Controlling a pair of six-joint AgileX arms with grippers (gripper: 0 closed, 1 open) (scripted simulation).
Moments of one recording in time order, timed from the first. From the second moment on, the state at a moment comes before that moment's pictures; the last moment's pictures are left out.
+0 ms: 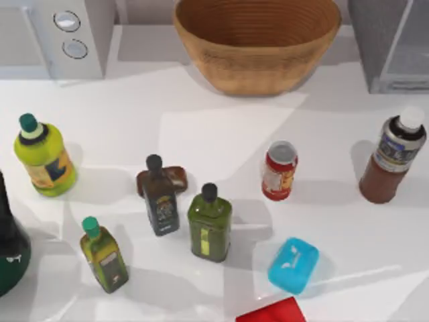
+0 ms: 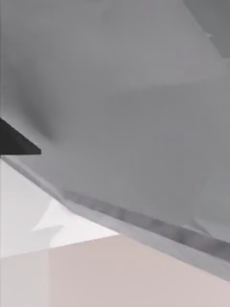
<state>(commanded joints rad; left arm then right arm) 0.00 0.00 0.00 0.00 0.00 0.00 -0.62 1.74 1.20 -0.13 -0.47 -0.39</state>
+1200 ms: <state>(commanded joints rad) 0.00 0.00 0.00 0.00 0.00 0.00 -0.04 1.72 1.10 0.03 -0.02 -0.01</state>
